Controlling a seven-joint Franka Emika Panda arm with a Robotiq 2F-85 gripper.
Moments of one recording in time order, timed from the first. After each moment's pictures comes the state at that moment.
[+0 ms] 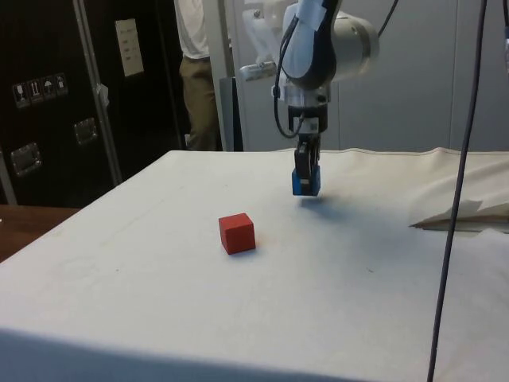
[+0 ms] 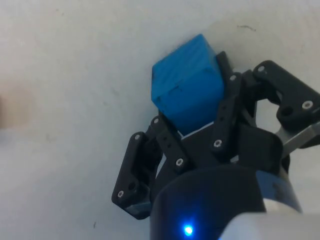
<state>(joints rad) 0.07 0.27 -0.34 -2.53 0.29 2.82 -0.57</state>
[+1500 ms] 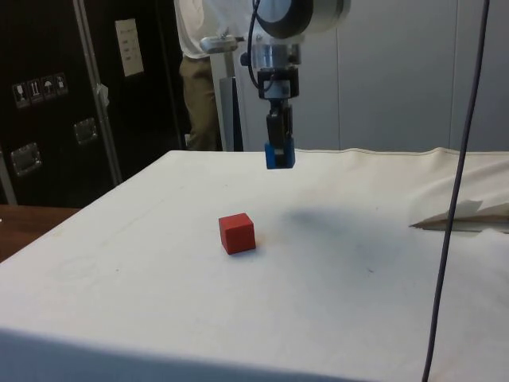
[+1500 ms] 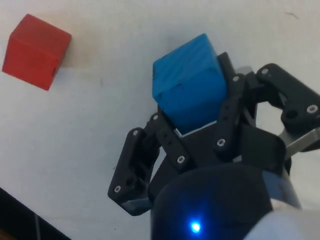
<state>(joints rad) 0.09 0.14 -0.31 -2.40 0.18 2.51 -0.48</state>
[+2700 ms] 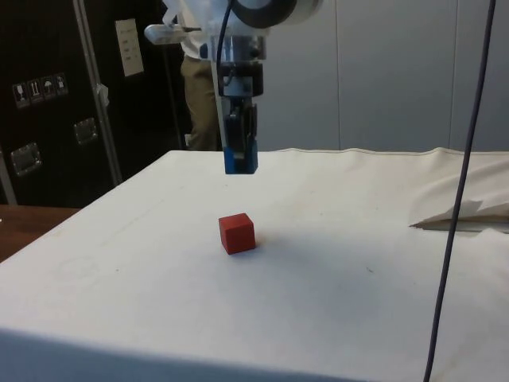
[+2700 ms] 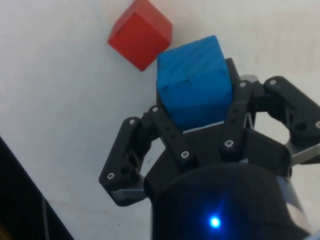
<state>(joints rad) 0.11 0.12 -0.13 -2.35 0.15 2.51 -0.28</state>
